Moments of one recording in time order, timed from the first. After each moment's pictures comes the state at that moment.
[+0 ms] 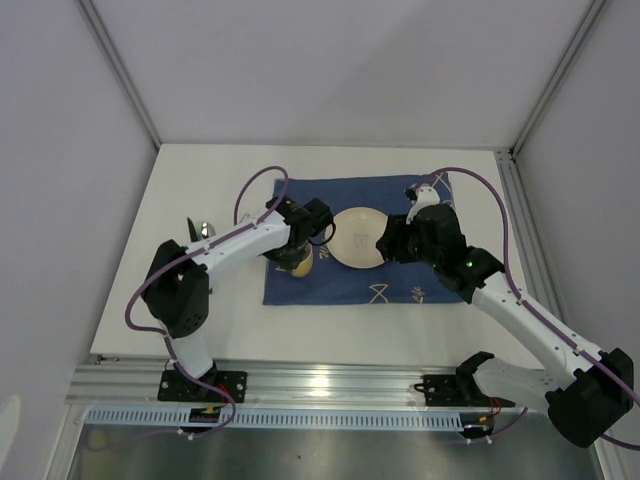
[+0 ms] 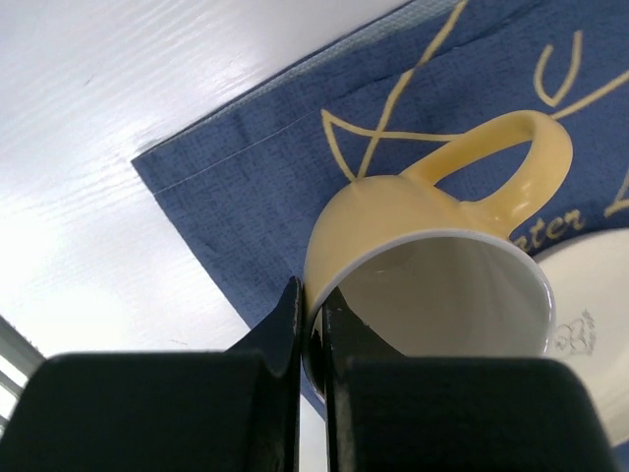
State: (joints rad) left arm -0.74 1.76 1.44 -1.26 -0.46 -1.87; right arm 0.58 1.08 0.91 -0.37 0.04 0.38
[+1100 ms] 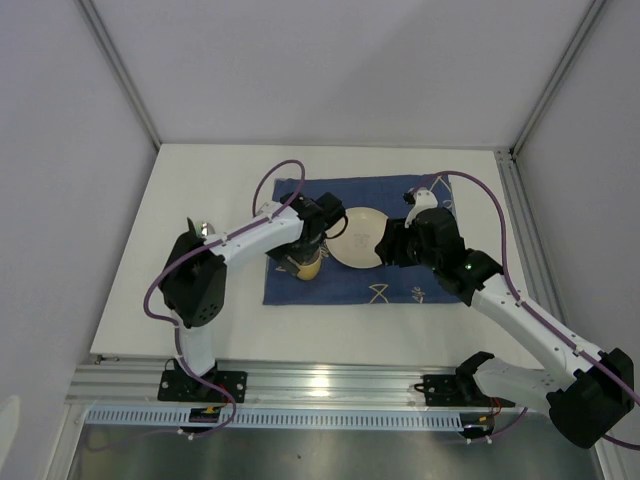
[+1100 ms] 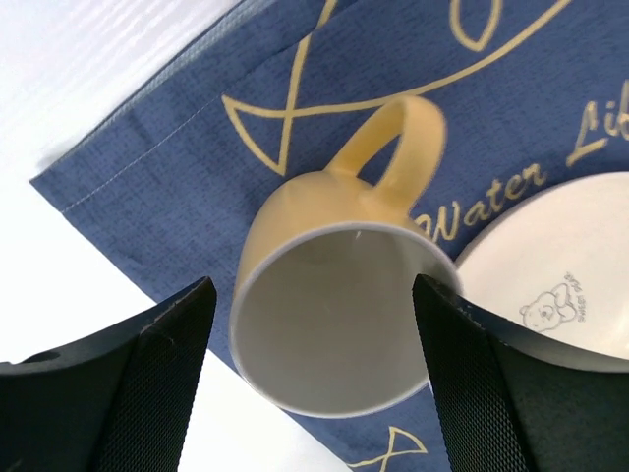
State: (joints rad) left arm -0.75 1.88 1.53 -1.18 -0.45 -1.74; right arm 0.59 1.07 0.89 -0.37 0.03 0.38
